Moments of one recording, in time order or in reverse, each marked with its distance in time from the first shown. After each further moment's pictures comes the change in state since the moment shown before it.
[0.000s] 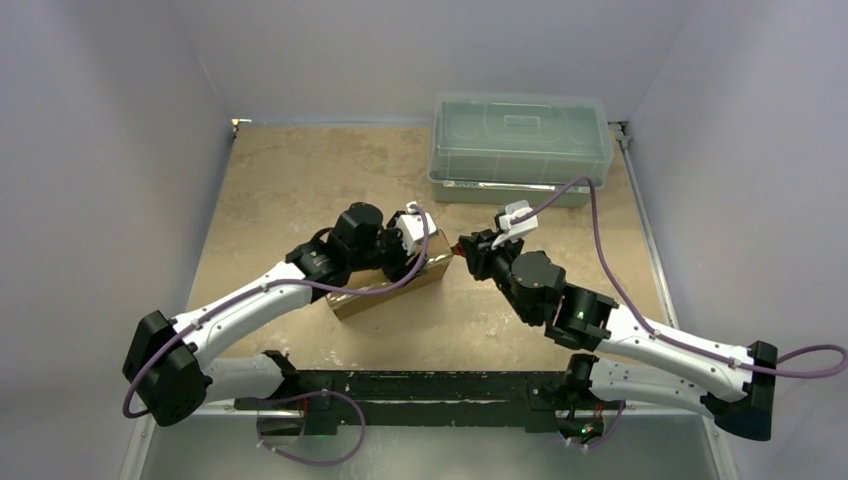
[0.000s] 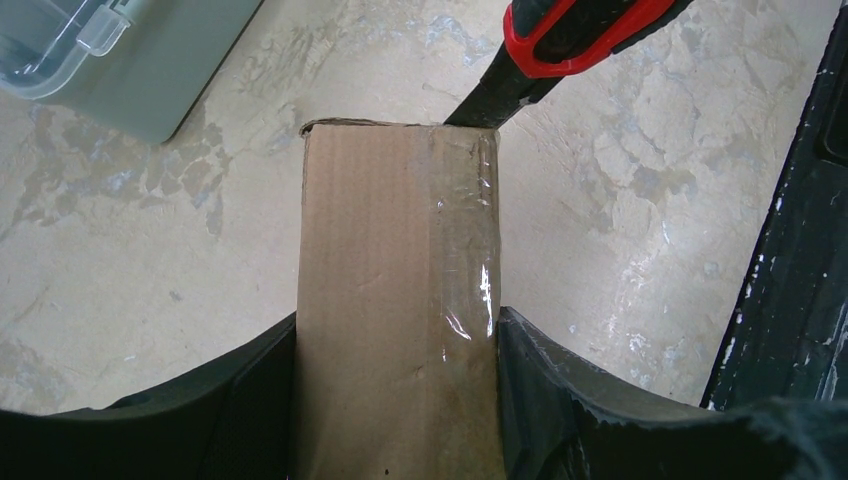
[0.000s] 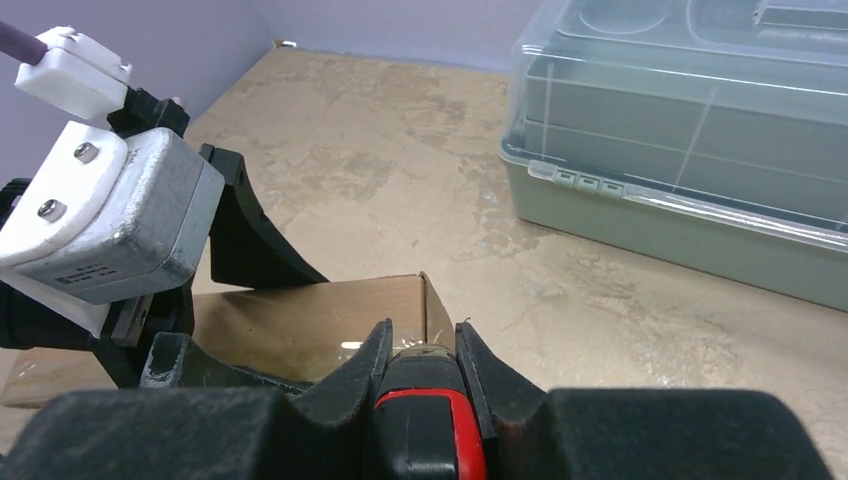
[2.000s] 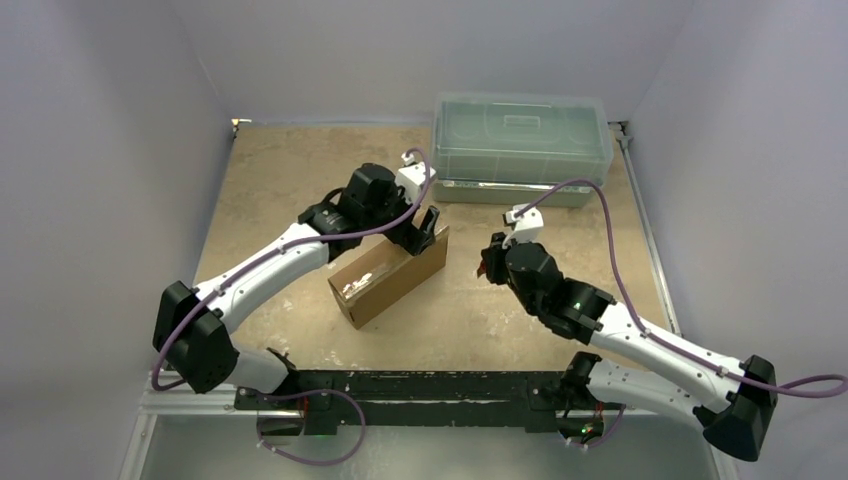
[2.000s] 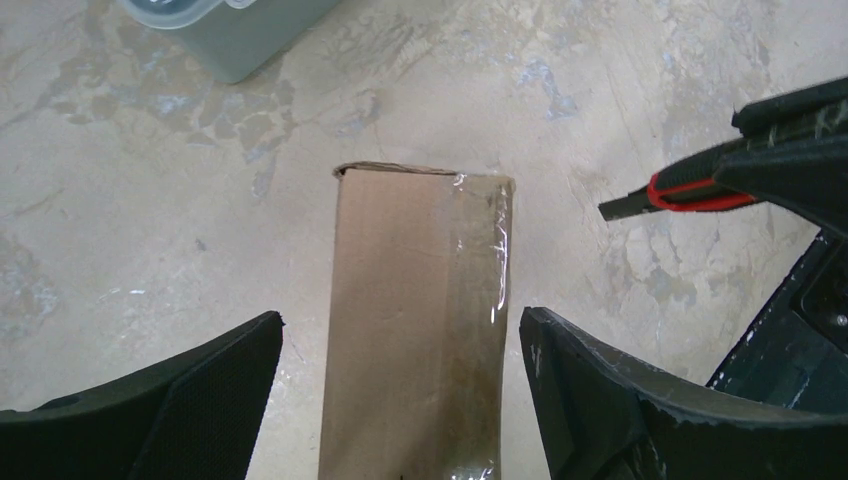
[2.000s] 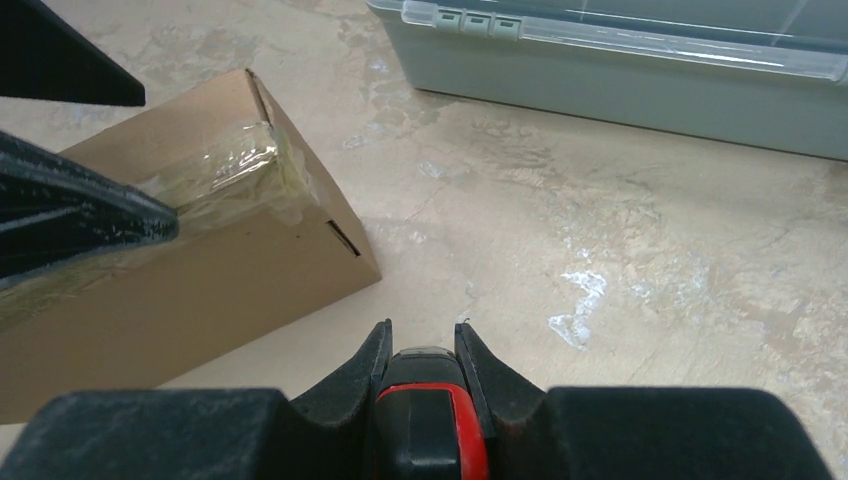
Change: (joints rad) left arm 0.079 0.201 0.283 -0.164 -0.059 -0.263; right arm -0.201 0.004 -0.085 -0.200 -0.080 0.134
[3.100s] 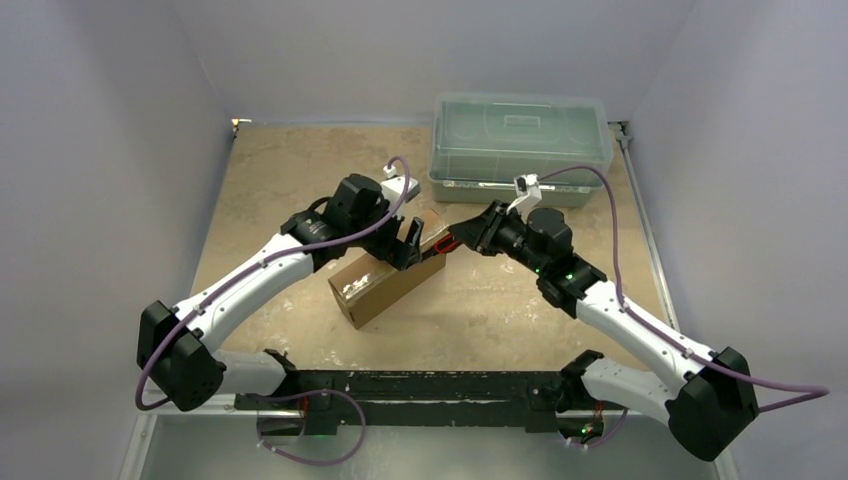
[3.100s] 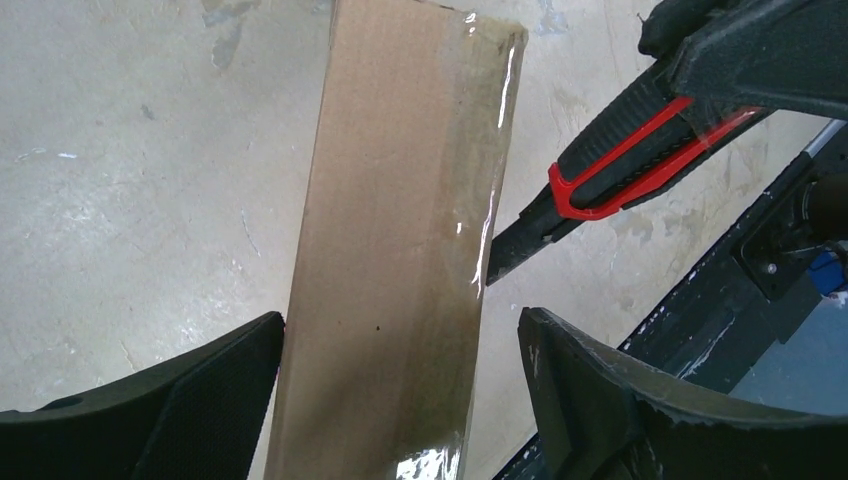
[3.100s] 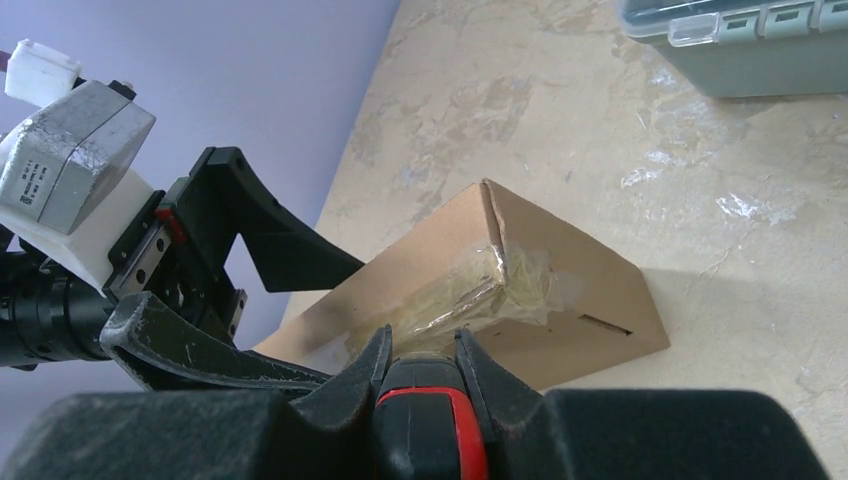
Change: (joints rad) left arm 0.015 -0.101 -0.028 -0.193 0.007 -0.123; right arm -0.320 0.148 -0.010 0.411 -0.713 0.401
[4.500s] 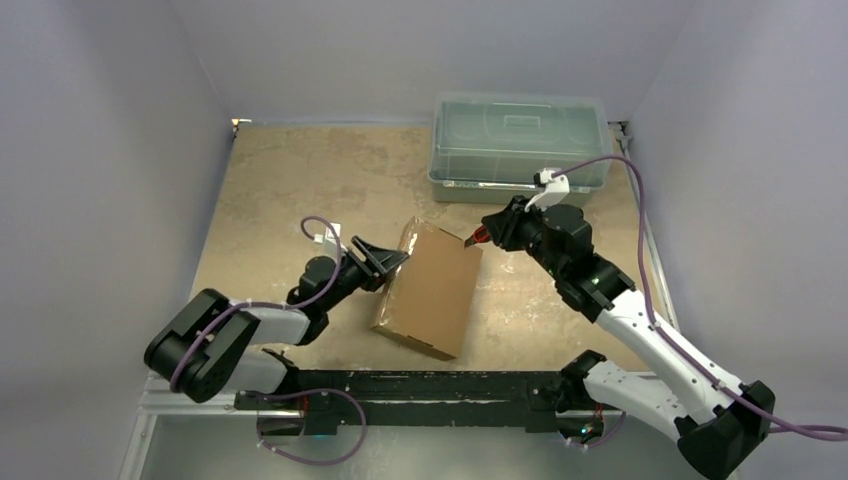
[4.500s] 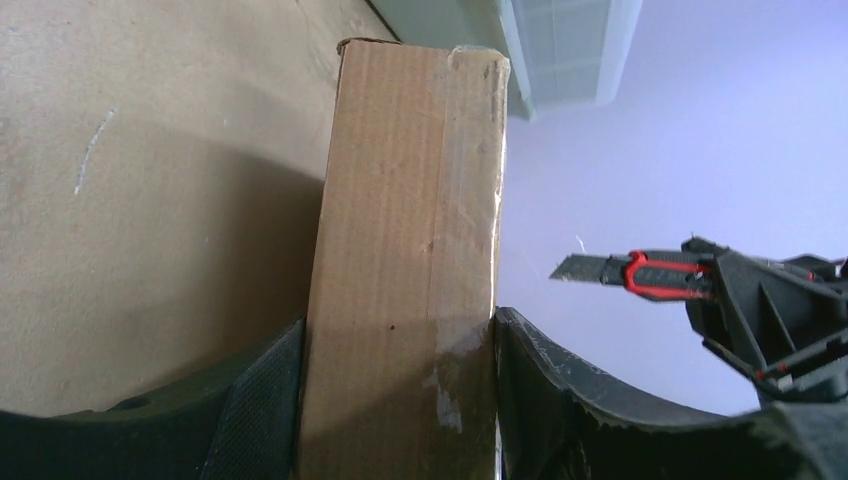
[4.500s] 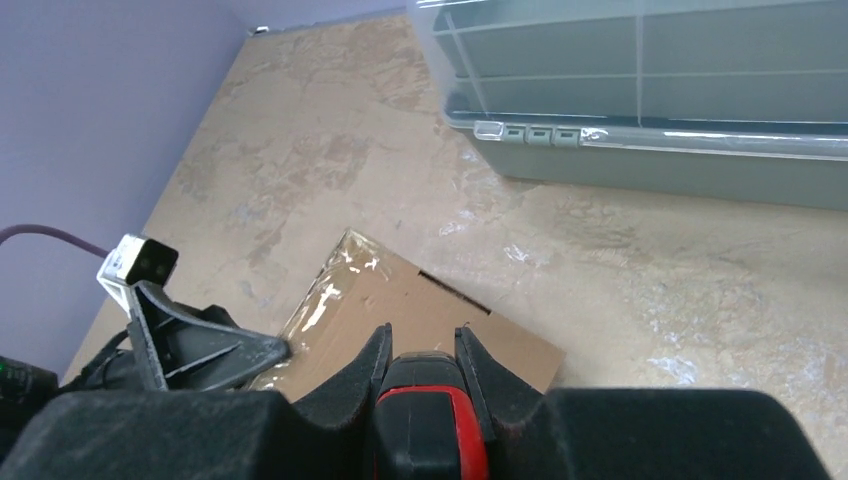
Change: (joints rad) left arm 0.132 0.024 -0.930 1.507 -0.007 -1.126; right arm 0.000 -0.130 0.122 -0.331 0.286 -0.326
